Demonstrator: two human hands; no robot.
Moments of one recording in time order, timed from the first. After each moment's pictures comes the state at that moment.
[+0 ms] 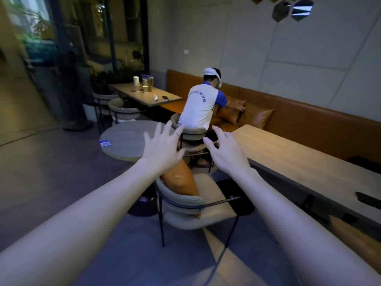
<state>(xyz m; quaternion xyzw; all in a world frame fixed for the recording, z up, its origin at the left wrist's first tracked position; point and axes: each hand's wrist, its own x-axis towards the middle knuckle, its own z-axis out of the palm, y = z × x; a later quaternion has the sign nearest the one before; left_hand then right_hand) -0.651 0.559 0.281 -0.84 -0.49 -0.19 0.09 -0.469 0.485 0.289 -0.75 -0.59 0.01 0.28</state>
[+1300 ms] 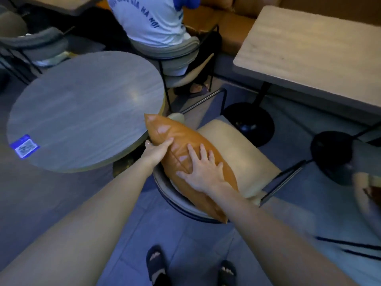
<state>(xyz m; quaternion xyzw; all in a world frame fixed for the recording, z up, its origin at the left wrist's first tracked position) -0.576 1.006 -0.034 -0.53 -0.64 -0.05 -0.55 -0.471 0.872 -0.055 -0.83 -0.47 0.31 0.04</state>
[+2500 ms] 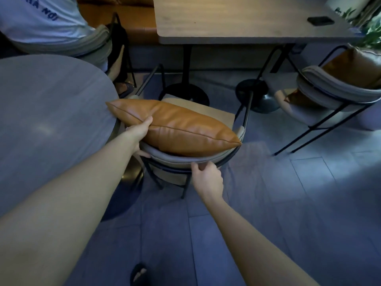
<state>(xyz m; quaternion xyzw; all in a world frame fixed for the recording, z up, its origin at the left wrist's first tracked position) -0.607 1.061 -0.079 -0.59 -0.47 0.14 -0.64 -0.661 0.830 -0.109 -0.89 0.12 0.19 0.40</state>
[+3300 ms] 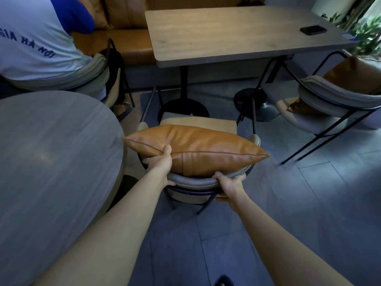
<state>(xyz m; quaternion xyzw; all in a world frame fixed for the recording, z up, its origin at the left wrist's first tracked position) -0.574 1.032 -0.089 -0.56 -0.52 0.08 -0.64 -0.570 0.832 -0.143 -0.69 0.33 0.25 0.59</state>
